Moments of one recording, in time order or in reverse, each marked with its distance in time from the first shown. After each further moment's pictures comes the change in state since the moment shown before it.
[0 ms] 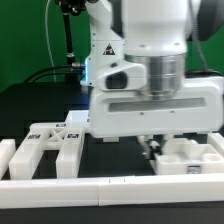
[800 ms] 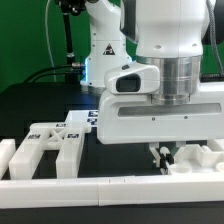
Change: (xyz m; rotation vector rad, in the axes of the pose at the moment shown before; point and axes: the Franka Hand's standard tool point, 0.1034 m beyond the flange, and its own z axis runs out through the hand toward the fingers) arm 0.021 0.002 0.000 -0.009 0.020 0.015
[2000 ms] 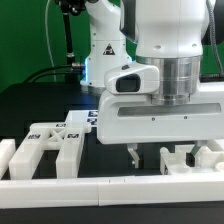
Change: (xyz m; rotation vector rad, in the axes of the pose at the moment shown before) arm 0.000 0.000 0.000 0.000 0.000 0.000
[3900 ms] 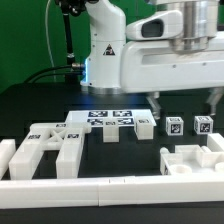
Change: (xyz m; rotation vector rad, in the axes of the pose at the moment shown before) arm -0.056 -0.017 -0.055 0.018 0.016 -0.064
